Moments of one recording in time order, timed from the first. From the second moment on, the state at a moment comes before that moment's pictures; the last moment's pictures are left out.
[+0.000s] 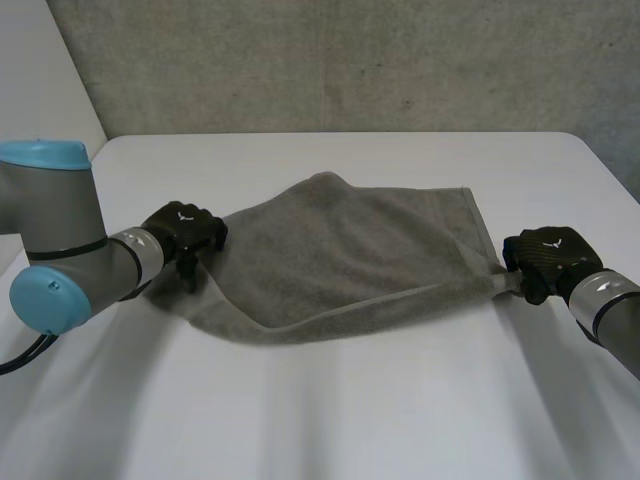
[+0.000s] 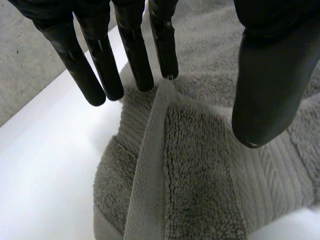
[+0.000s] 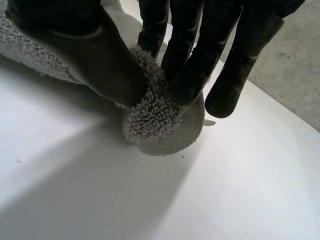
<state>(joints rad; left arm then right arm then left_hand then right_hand) 4.45 -2.26 -1.18 2.95 -1.33 3.69 1.63 -1.16 1.72 -0.17 1.27 2.68 0.65 0.65 0.65 0.66 0.65 1.32 1.31 1.33 1.34 1.15</state>
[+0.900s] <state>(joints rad) 4.43 -1.67 -1.41 3.11 -1.47 3.33 1.63 -1.53 1.38 0.24 1.26 2.72 1.45 1.50 1.54 1.51 1.48 1.32 1.31 1.33 1.34 1.15</state>
